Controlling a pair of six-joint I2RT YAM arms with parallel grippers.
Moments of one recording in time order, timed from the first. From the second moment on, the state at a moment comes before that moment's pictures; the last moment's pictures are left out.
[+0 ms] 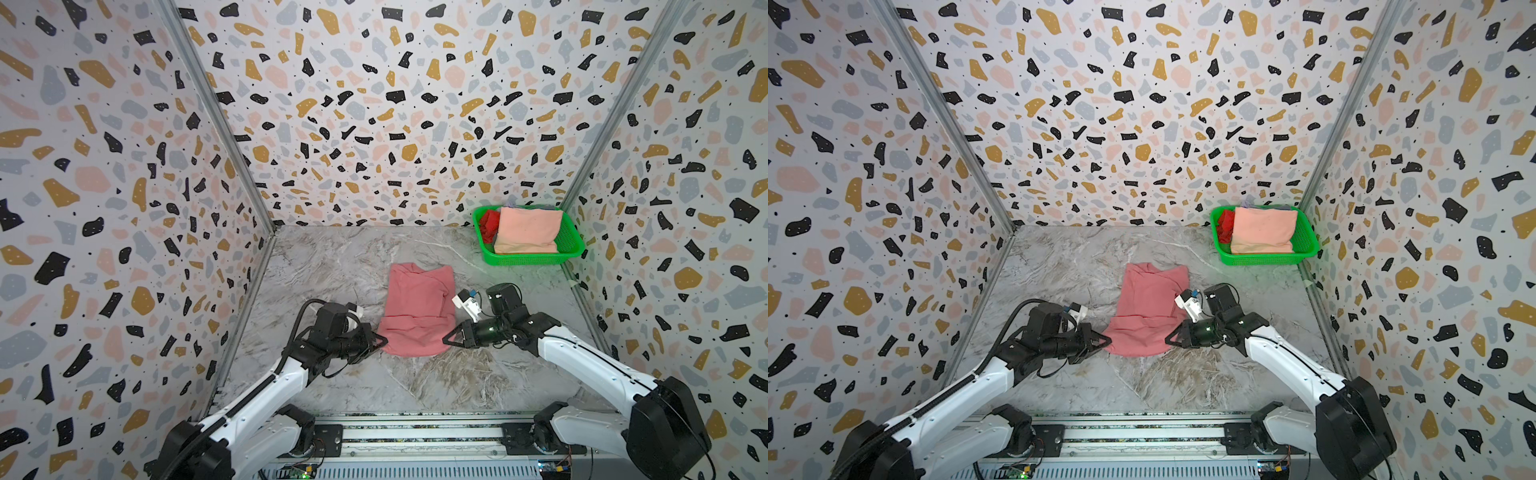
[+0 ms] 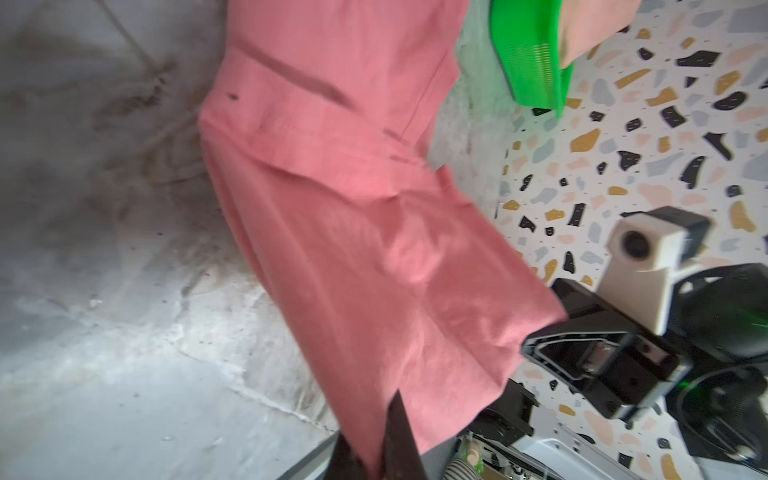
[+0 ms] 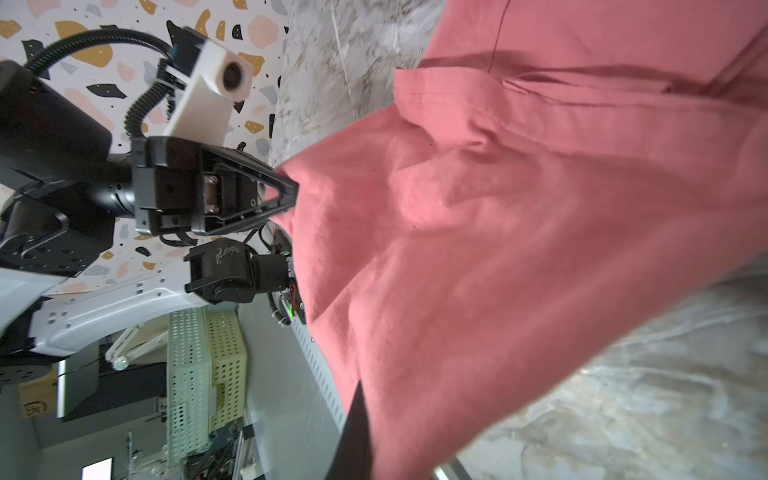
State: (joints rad) left arm -0.44 0.94 0.49 -0.23 0.59 -1.05; right arm 0.53 1.18 0.73 -0.44 -0.81 0.48
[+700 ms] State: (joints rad) left arm -0.43 1.58 1.11 -0.19 0.64 -0.92; right arm 0.37 1.36 0.90 -0.36 -0.73 0.60
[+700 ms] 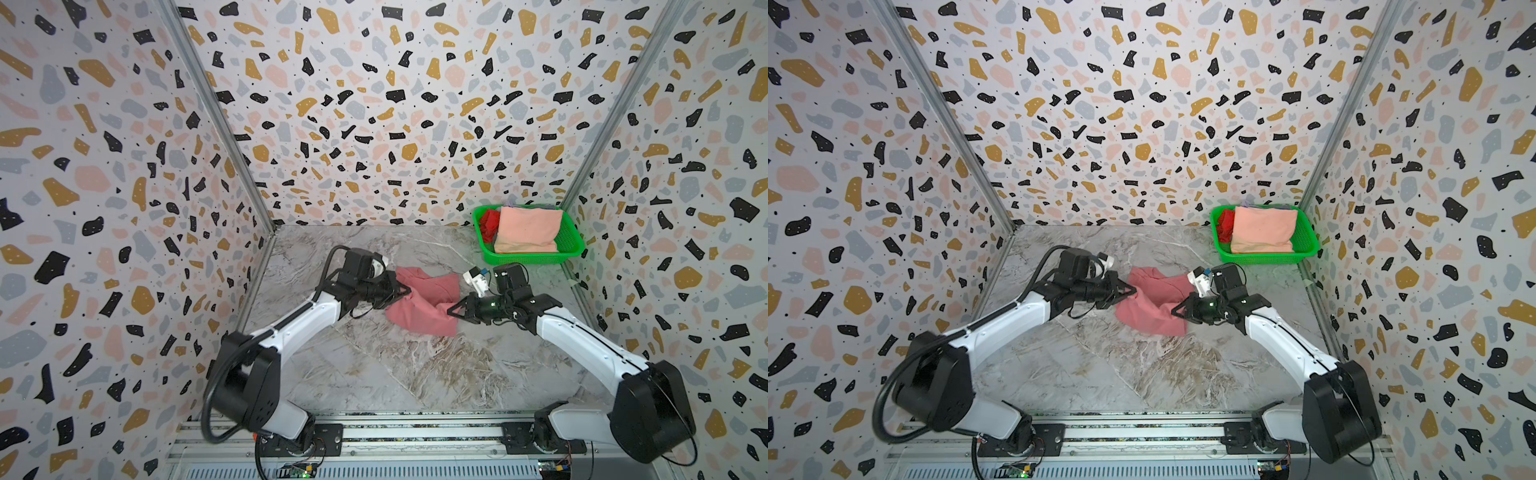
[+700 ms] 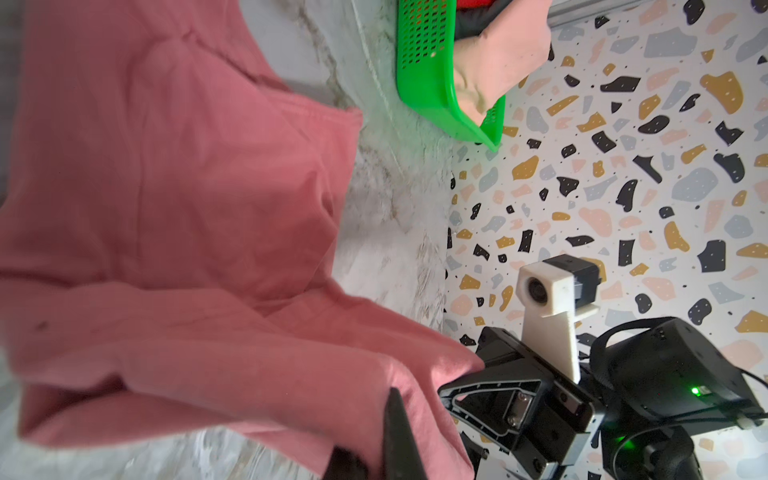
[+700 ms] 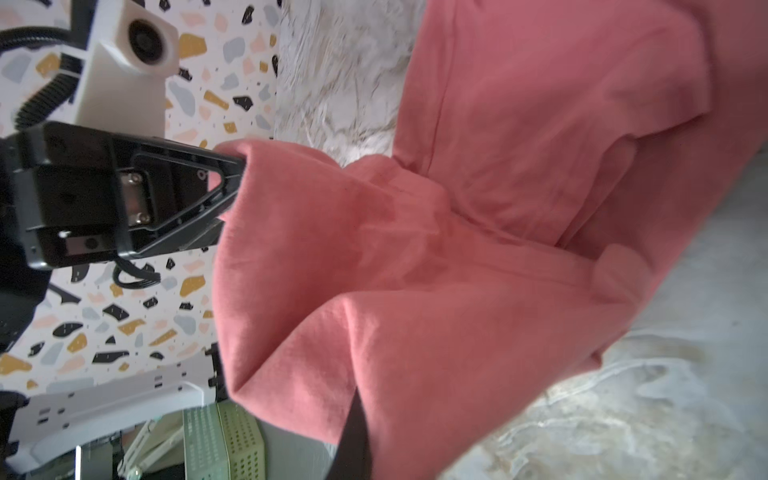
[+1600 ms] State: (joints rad) left arm -0.22 2.11 1.56 -0.18 0.55 -0.80; right arm 0.21 1.91 1.26 -0.04 -0.59 0.61
